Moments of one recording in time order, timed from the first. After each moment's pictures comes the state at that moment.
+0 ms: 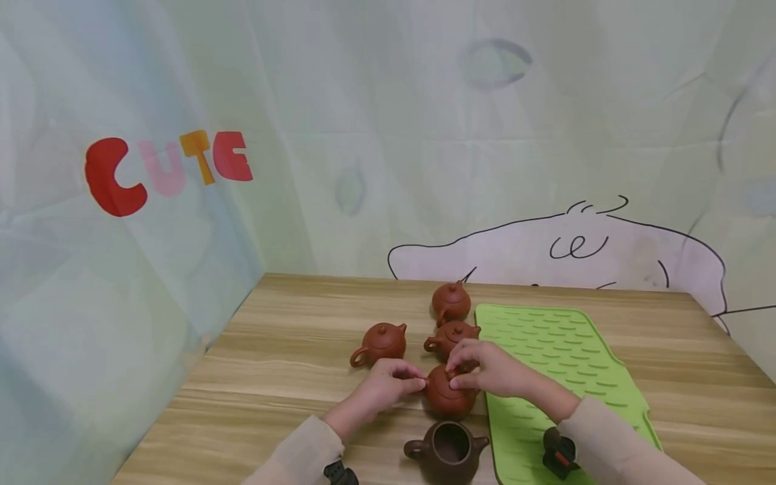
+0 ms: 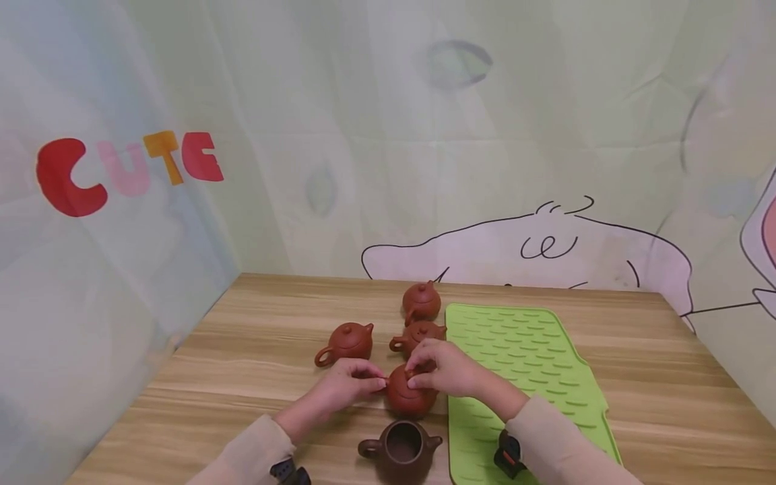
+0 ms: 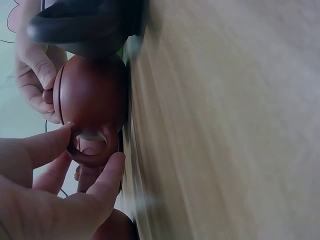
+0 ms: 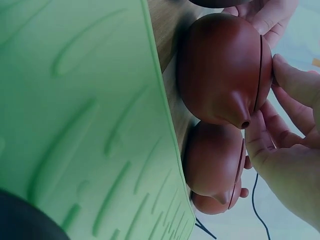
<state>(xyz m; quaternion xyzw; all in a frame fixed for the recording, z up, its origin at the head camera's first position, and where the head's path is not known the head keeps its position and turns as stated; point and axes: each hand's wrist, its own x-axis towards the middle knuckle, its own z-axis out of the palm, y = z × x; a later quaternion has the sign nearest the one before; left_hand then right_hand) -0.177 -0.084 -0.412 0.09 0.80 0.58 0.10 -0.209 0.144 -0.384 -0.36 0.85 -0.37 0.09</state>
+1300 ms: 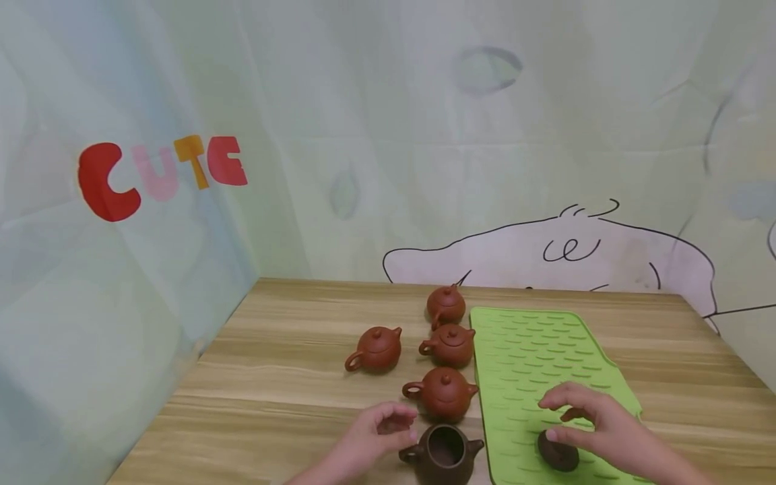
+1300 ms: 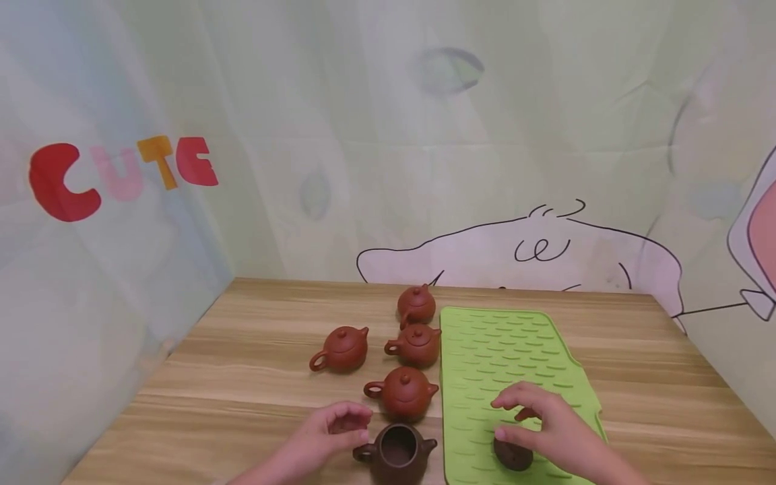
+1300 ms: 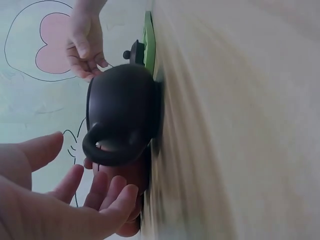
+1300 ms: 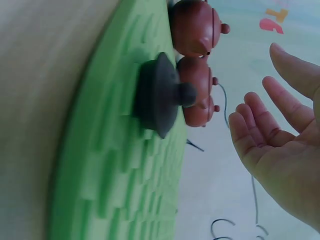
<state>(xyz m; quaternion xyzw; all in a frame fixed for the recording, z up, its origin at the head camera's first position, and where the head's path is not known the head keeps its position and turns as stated) -0.111 -0.100 -0.407 0.13 0.76 0.62 0.17 -0.128 0.265 -0.397 -0.35 0.83 -0.43 -0.04</state>
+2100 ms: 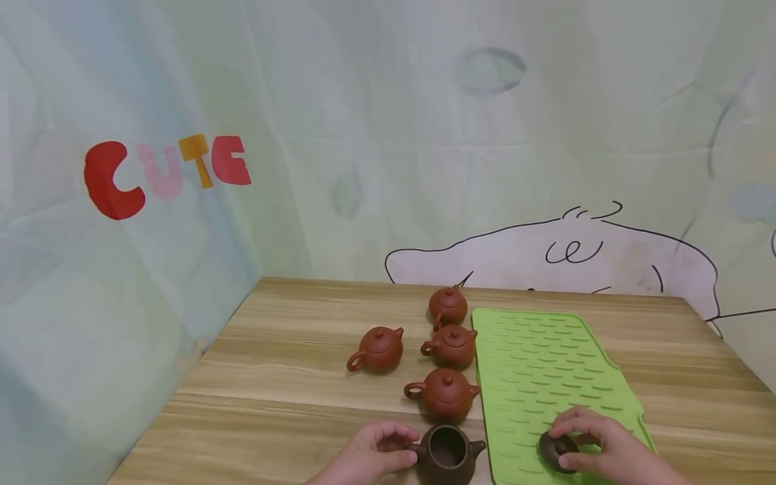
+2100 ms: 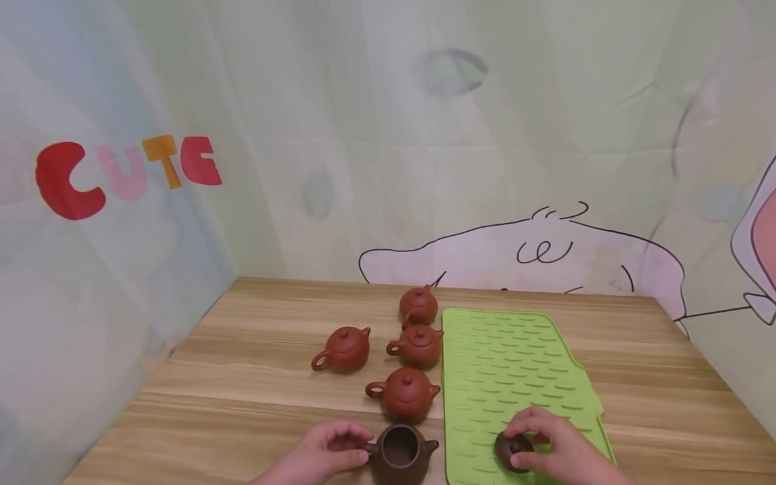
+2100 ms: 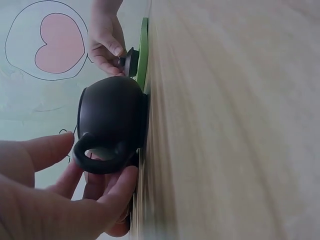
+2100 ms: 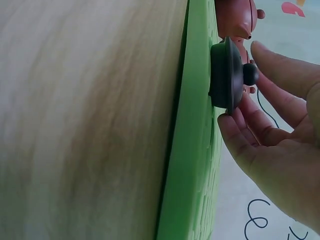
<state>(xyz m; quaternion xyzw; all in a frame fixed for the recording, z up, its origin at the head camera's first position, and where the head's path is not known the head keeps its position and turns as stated) -0.100 -0.103 -0.414 0.11 0.73 0.64 0.21 -0.129 0.288 -0.430 -0.34 0.81 -0.46 0.10</state>
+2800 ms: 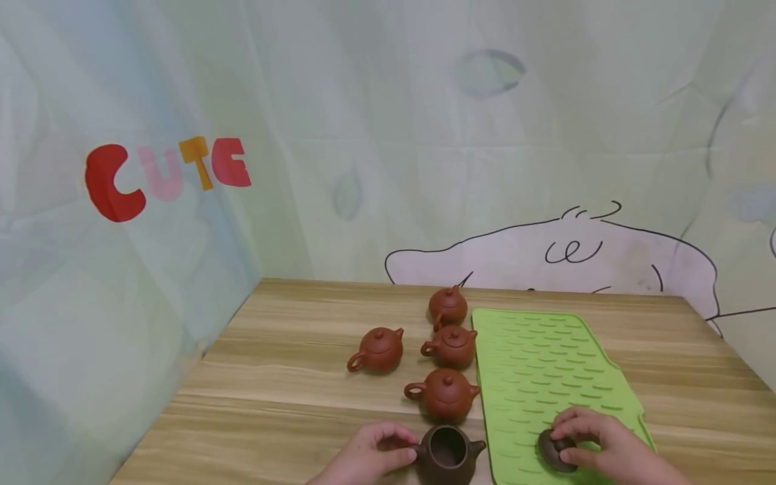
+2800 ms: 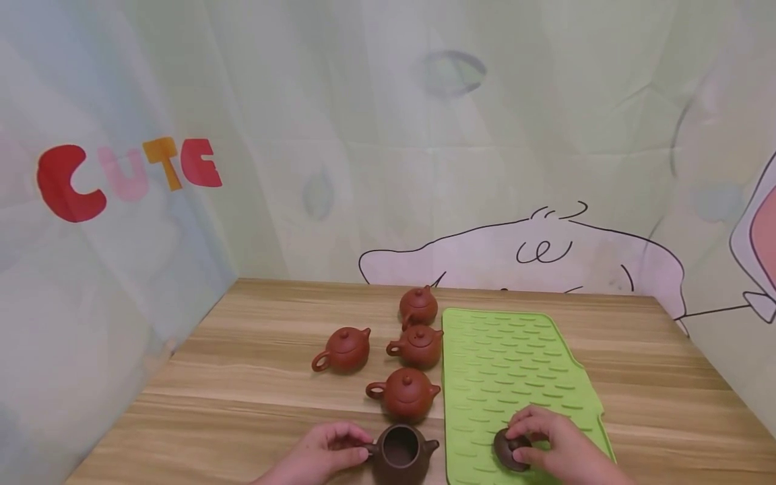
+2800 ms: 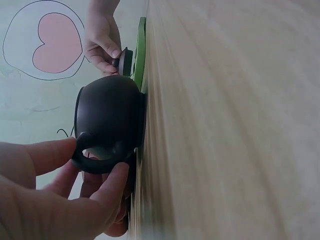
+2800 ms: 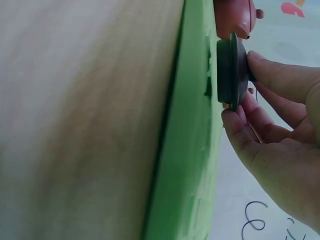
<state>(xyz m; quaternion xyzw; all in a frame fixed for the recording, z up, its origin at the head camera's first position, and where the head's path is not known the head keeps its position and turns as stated) -0.100 -0.104 -0.418 0.12 0.74 0.63 0.20 -0.132 0.289 -0.433 -0.37 0.80 -0.46 0.07</state>
